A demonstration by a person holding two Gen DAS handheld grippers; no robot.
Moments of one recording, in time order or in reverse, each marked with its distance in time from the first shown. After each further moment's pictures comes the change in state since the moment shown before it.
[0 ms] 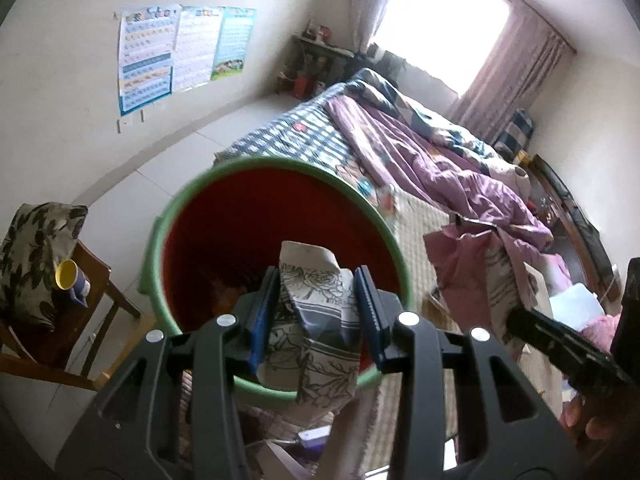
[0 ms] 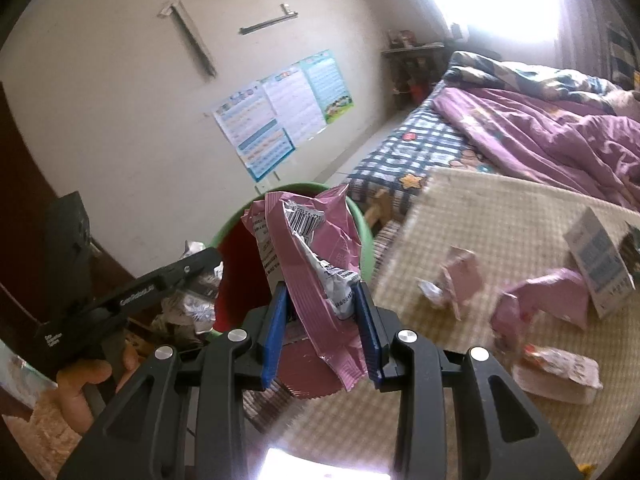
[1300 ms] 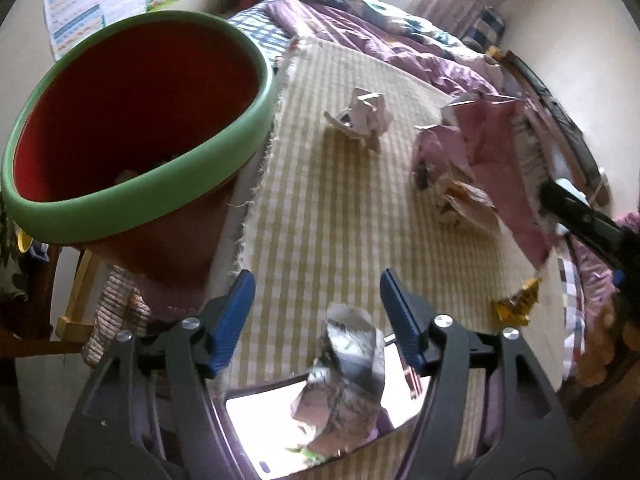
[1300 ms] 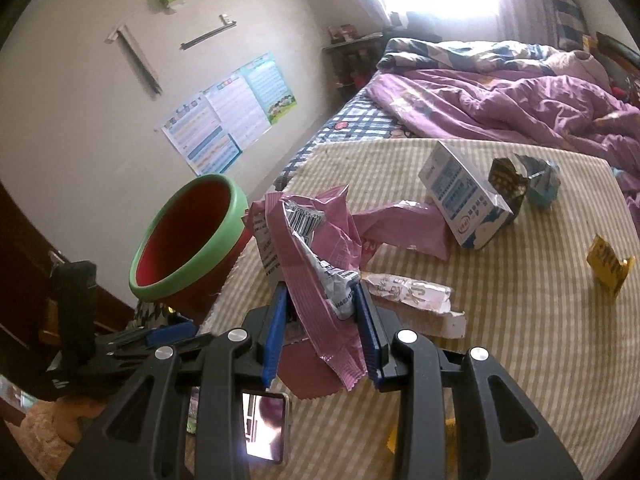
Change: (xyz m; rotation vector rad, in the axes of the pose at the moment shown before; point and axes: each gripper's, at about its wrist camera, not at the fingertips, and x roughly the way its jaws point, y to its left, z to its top) left arm 0.045 -0.097 -0.107 0.169 0.359 -0.100; right arm -0.082 -0.118 -0.057 0.136 0.001 -0.130
